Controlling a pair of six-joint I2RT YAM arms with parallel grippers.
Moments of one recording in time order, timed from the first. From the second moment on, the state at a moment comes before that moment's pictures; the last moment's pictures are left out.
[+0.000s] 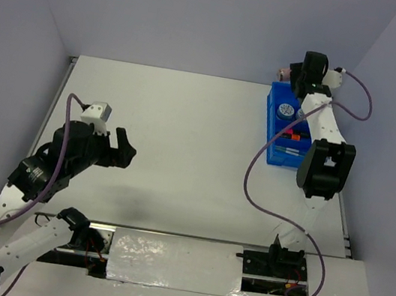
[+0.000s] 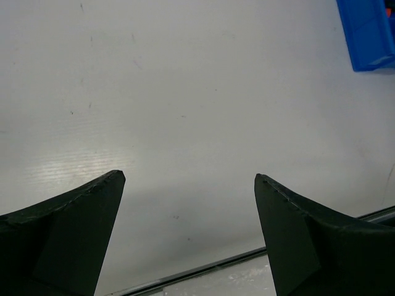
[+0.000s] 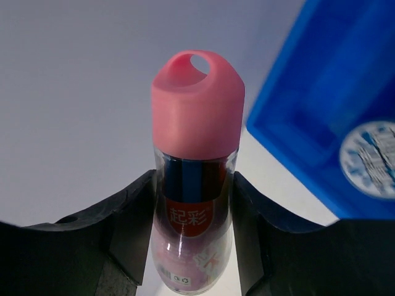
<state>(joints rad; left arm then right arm) -0.46 0.68 0.96 -0.77 -0.11 -0.42 0.01 2.00 1.81 -0.27 0.28 1.21</state>
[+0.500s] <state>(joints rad) -0.46 0.57 0.88 -0.74 -0.12 -0.40 -0.13 2.32 2.00 -0.36 0.23 1.35</state>
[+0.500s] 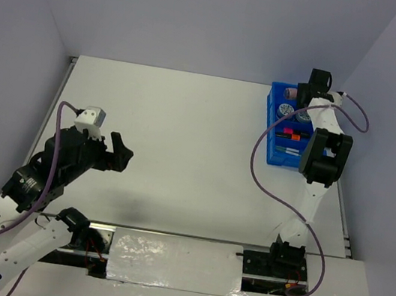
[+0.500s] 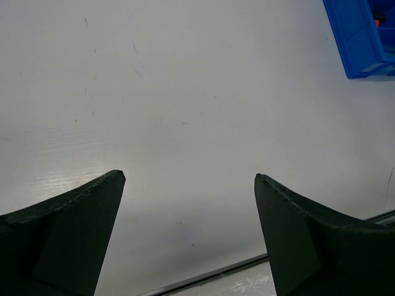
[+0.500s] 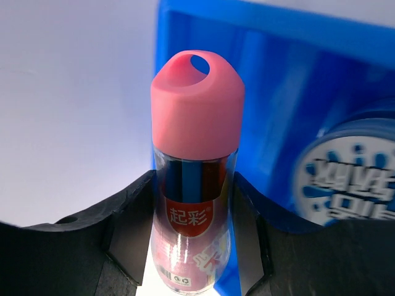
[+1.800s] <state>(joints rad) -0.33 0.56 0.88 -0.76 -0.24 -0.43 -0.04 1.88 1.65 -0.16 0.07 1.04</state>
